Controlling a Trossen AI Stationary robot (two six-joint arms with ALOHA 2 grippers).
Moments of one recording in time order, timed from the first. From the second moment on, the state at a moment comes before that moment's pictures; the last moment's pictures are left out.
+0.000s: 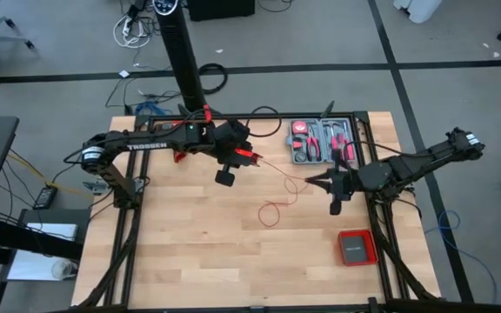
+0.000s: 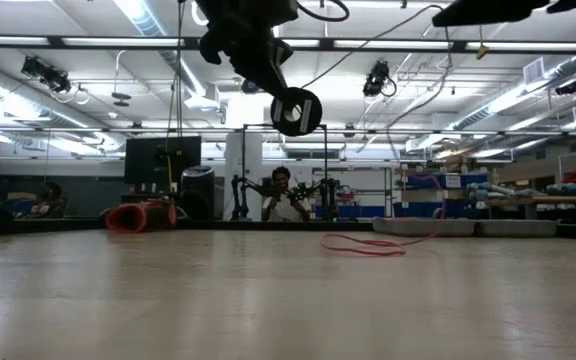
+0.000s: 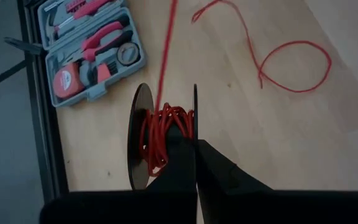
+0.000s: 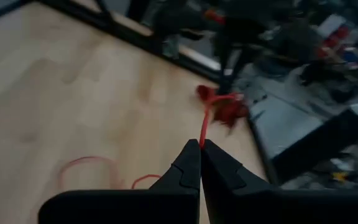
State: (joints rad) left arm 0.18 1.64 1.48 -0.74 0.01 0.60; right arm 0.36 0.77 0.68 -0.26 0.52 -0.31
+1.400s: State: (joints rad) left arm 0.18 1.64 1.48 -0.75 -0.06 0.62; right arm 0.57 0.63 0.68 -0.60 0.48 0.24
